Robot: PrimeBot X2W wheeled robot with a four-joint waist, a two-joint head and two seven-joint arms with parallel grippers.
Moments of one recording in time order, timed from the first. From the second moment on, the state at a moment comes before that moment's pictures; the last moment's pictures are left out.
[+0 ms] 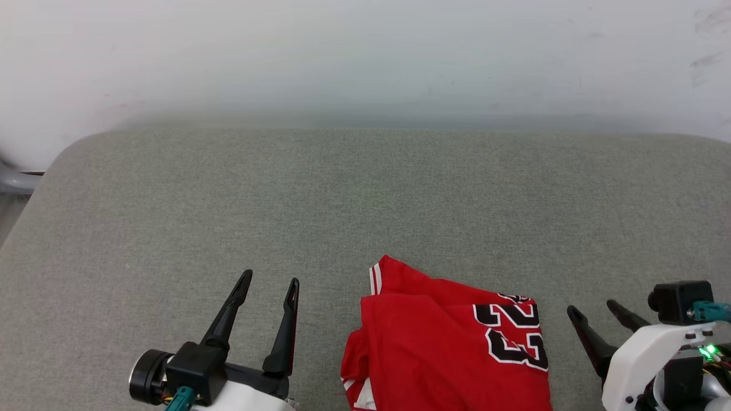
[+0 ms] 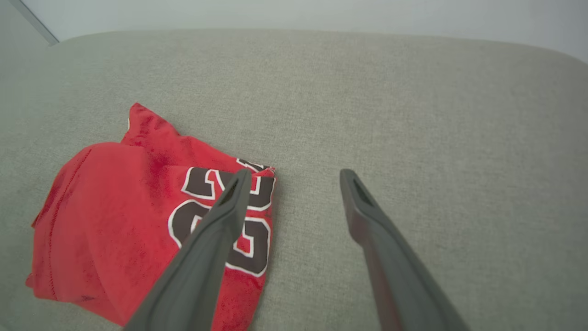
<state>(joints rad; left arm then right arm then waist) 0.06 0.06 -0.13 -0.04 -0.10 -0.13 -0.26 0.01 -0.23 0.01 -0.03 0.34 0.13 0.40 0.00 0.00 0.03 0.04</state>
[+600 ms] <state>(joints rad) -0.01 0.06 -0.18 -0.03 -0.09 -0.13 -0.26 0.00 -0.15 -0.03 -0.10 0.34 0.13 0.98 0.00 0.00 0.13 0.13</state>
